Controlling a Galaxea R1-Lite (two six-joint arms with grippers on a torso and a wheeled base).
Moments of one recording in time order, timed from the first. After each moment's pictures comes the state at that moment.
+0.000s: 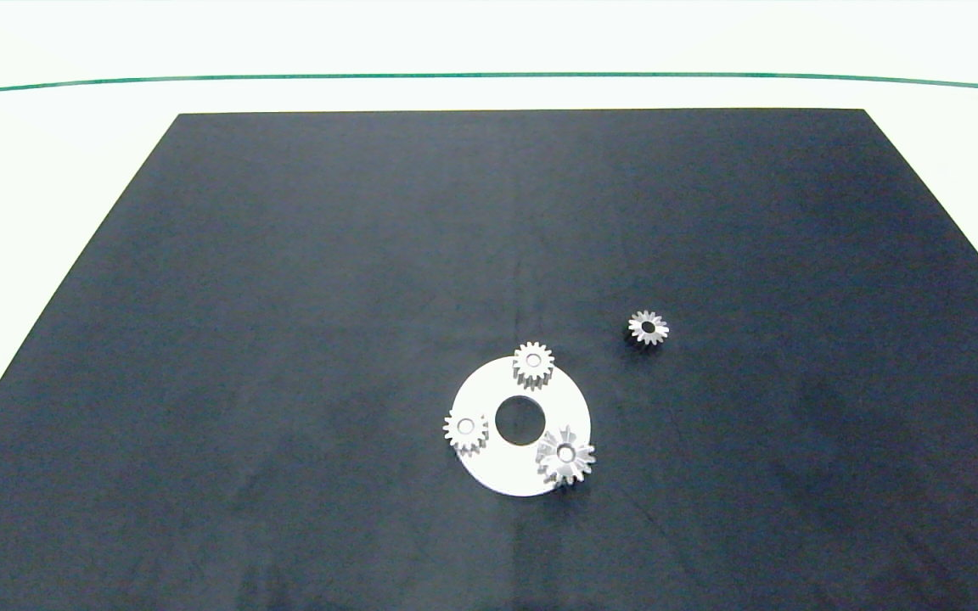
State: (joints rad) left arm -0.06 0.53 -0.57 0.20 0.05 0.06; right arm 0.13 0.66 -0.56 0.18 0.20 -0.13
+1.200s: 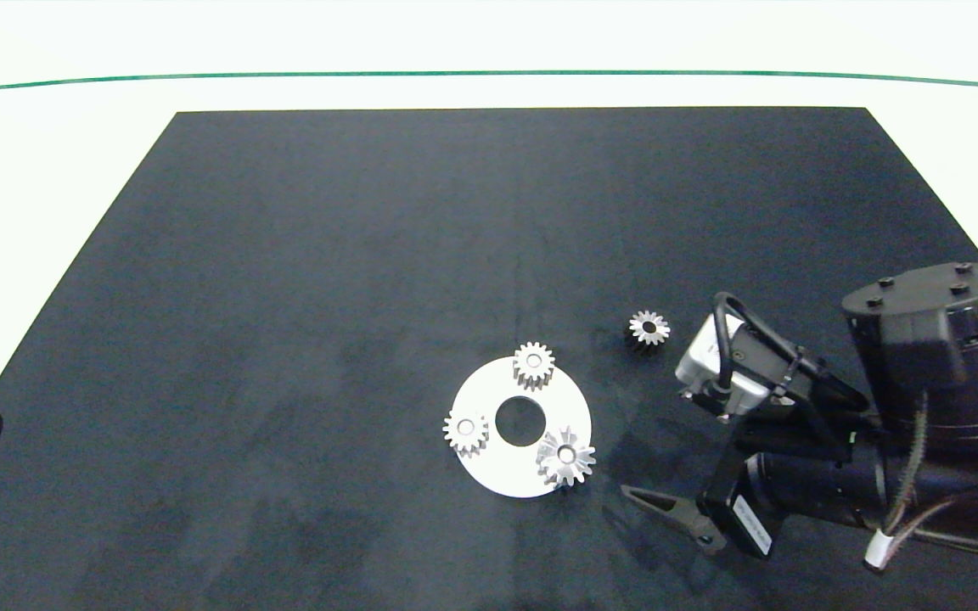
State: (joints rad) left arm -0.06 0.76 -0.68 0.17 0.05 0.08; right arm 0.72 1.49 -0.85 -0.03 -0.08 -0.31
